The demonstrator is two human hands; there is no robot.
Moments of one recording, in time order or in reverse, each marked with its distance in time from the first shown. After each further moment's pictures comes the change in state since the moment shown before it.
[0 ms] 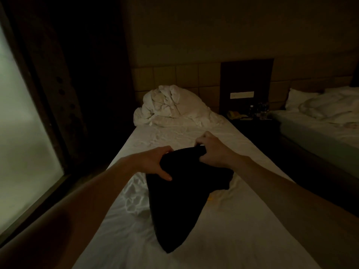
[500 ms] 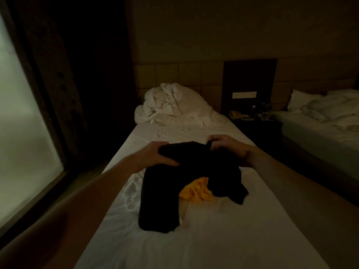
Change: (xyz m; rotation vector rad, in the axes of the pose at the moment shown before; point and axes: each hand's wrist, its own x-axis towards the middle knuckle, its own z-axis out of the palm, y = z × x) left_hand -0.006 -0.001 0.004 -0.420 0.249 -0.074; right_hand -0.008 0.009 -0.026 0.803 -0.210 0.131
